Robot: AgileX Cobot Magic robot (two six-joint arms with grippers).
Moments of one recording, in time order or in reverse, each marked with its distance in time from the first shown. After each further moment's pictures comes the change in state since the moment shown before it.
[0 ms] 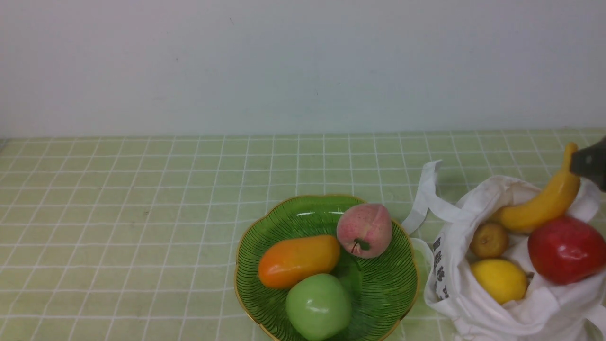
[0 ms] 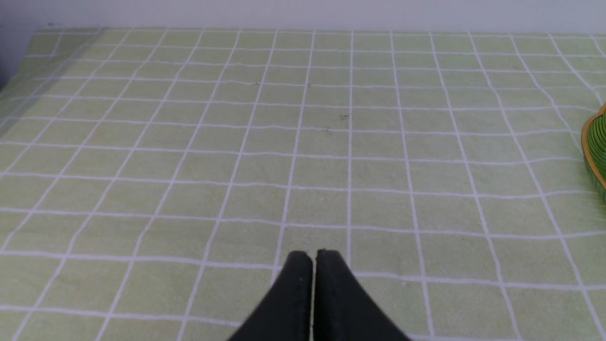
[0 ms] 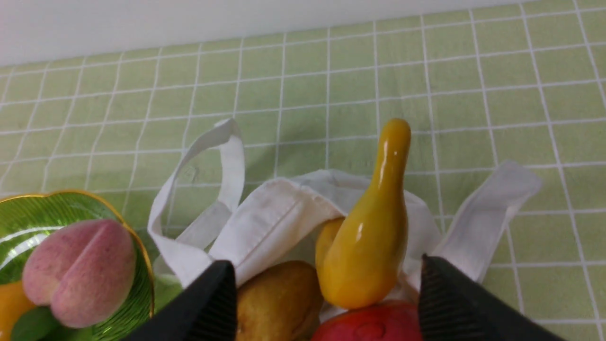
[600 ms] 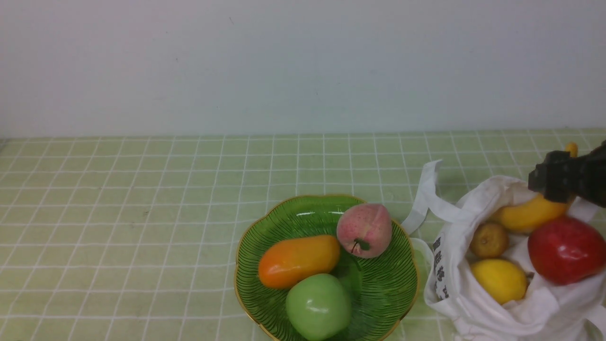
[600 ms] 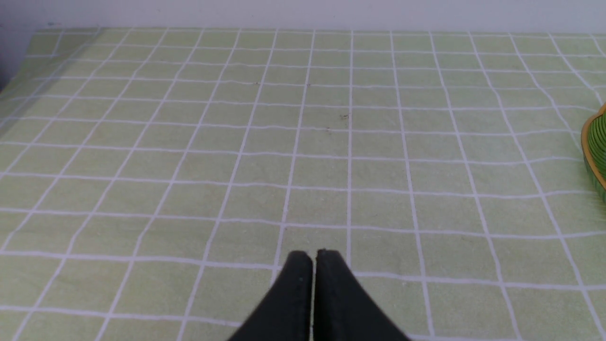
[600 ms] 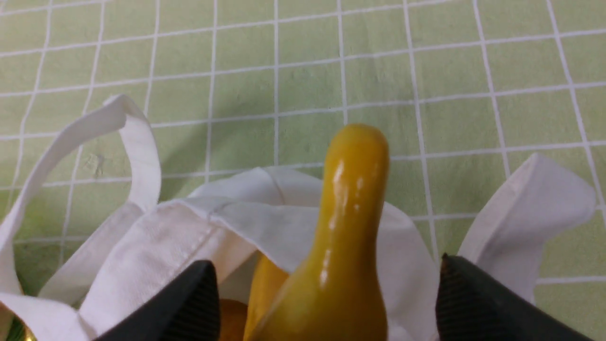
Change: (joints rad) right arm 0.000 0.296 -0.001 -0.016 -0.172 -0.003; left arm 0.000 0.000 0.000 0.000 0.000 0.000
